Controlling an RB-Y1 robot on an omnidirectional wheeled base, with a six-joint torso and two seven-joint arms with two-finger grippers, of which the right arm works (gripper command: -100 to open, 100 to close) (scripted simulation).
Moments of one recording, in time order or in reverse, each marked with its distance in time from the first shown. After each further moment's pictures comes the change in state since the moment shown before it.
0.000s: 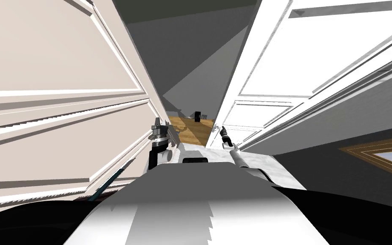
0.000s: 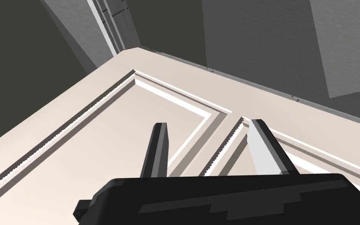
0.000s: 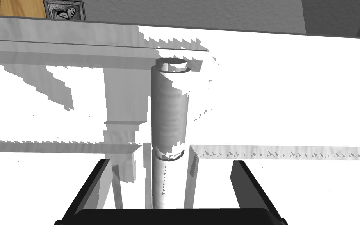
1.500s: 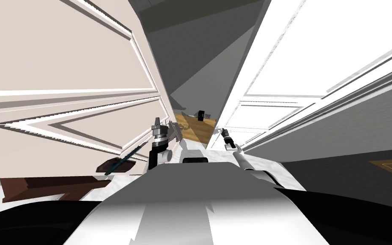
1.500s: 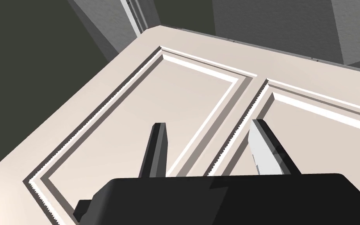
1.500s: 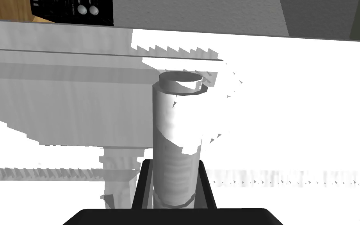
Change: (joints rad) arm 0.040 -0.076 0.056 -0.012 -0.001 -0.034 -0.085
